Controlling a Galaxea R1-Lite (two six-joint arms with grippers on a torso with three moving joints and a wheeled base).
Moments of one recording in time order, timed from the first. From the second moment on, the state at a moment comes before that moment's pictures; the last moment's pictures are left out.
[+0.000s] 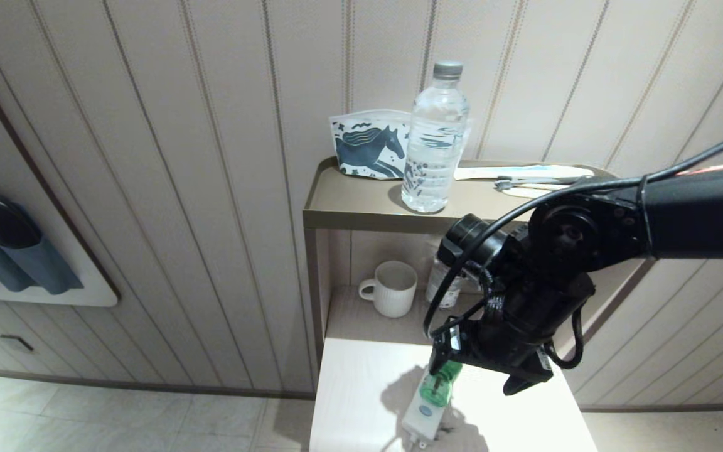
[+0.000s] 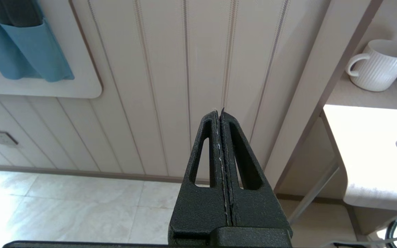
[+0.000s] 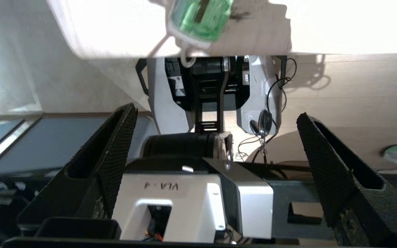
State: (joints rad) left arm 0.00 0.00 0.00 0.01 0.00 0.01; right arm 0.58 1.93 -1.49 0.86 0.05 0.80
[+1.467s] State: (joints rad) left arm 0.00 0.00 0.00 0.01 0.00 0.01; right arm 0.48 2.18 -1.50 0.63 0.03 0.85
